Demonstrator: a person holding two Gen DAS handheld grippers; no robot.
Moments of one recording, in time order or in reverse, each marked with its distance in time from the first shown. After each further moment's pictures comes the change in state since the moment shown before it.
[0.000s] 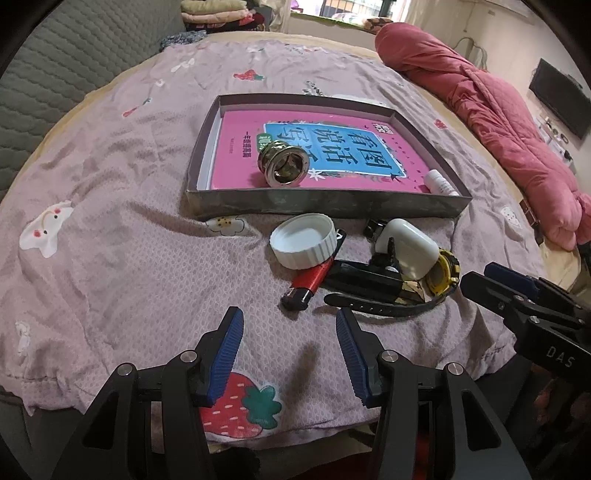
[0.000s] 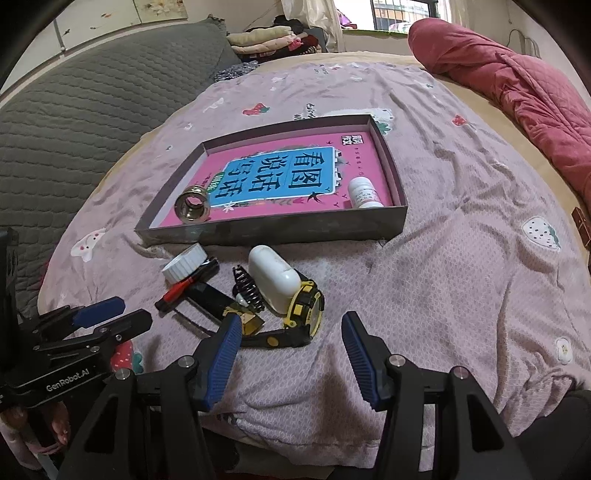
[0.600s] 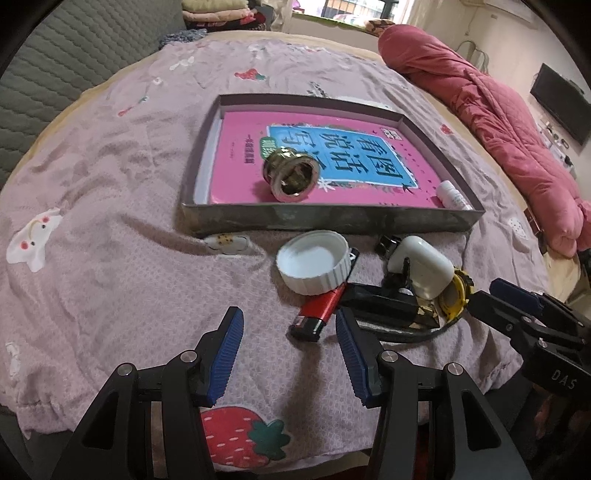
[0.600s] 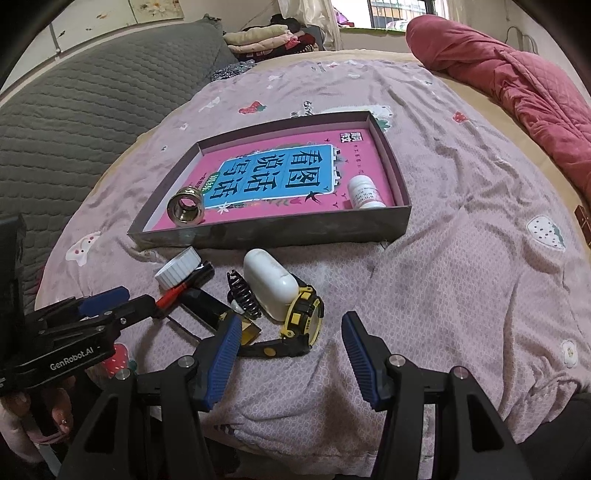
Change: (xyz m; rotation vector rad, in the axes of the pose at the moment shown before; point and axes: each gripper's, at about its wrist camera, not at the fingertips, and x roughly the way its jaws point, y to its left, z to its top) left arm 0.021 0.007 0.016 -0.006 0.003 -0.018; right arm 0.010 -0.003 0.003 0.011 0.004 0.004
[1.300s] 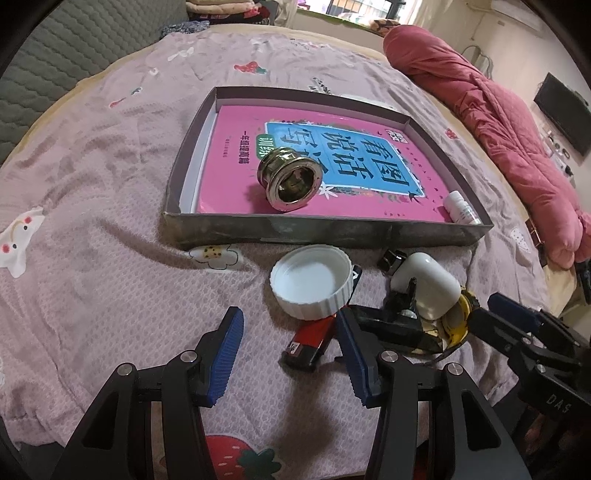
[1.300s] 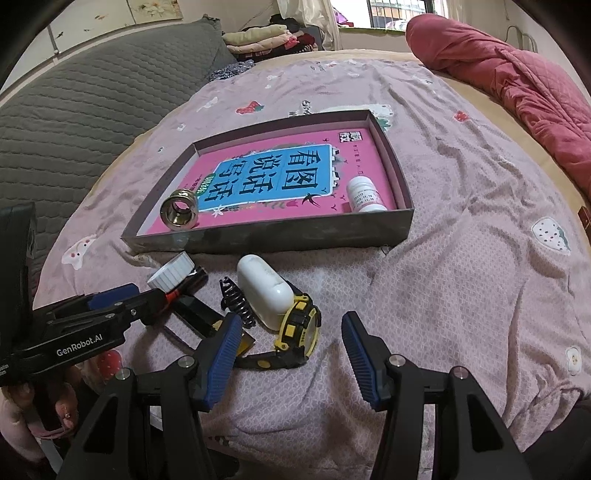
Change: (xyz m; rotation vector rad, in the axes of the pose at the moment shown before) left arm 0.019 0.000 0.015 -0.038 0.011 -0.020; right arm 0.009 -0.003 0.004 0.006 0.000 0.005
